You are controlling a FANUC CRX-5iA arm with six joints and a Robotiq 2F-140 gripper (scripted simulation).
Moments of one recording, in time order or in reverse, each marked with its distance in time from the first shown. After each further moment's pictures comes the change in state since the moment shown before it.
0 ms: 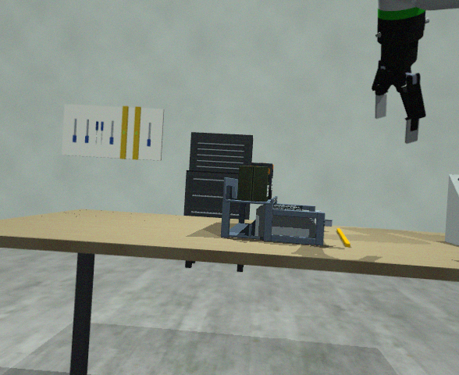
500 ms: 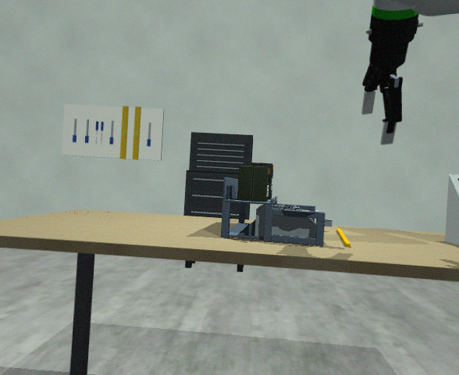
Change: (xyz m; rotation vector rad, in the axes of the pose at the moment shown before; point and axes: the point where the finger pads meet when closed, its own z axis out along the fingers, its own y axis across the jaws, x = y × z) arm 0.042 0.013 -0.010 -0.083 0.088 0.142
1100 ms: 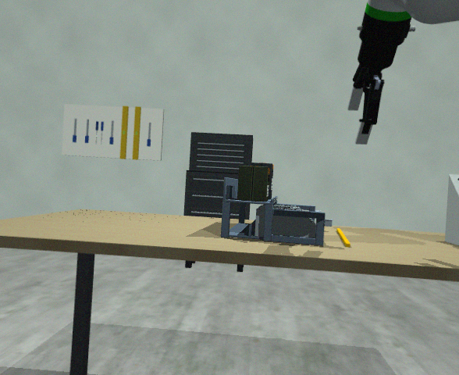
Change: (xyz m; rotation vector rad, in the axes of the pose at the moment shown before) arm 0.049 0.005 -0.010 -0.073 0.109 0.143
